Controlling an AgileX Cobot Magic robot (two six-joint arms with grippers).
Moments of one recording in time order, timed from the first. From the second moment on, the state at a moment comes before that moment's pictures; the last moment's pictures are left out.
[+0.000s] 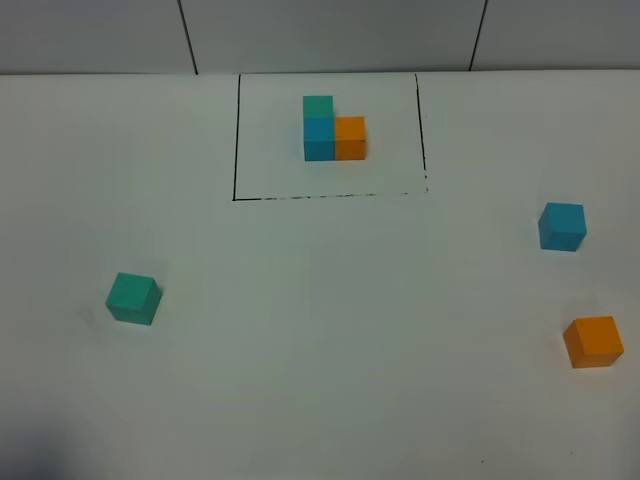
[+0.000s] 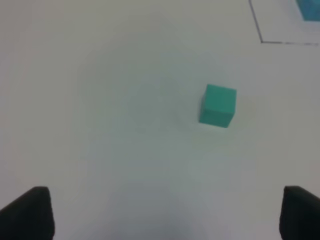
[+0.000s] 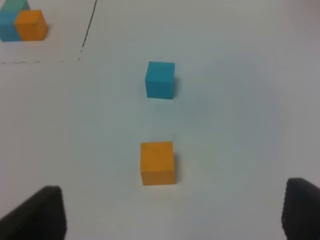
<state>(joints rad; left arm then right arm) -0.02 0.31 -0.59 0.00 1.04 -0.08 0.03 -0.01 -0.49 0.02 1.05 -0.01</state>
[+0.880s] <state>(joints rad) -0.25 1.75 -1.07 0.02 0.86 -0.13 0.03 -0.01 -0.49 0.02 1.05 -0.01</state>
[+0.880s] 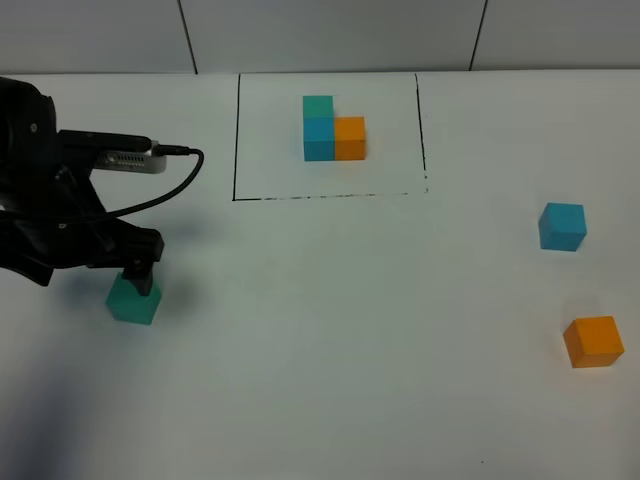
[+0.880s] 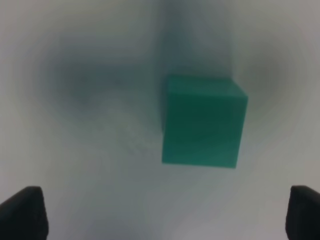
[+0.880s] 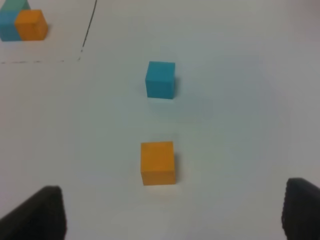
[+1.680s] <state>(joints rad) -0.28 1.81 -0.92 0.01 0.58 -0.14 0.03 -0.01 -0.49 0.02 1.05 -0.01</state>
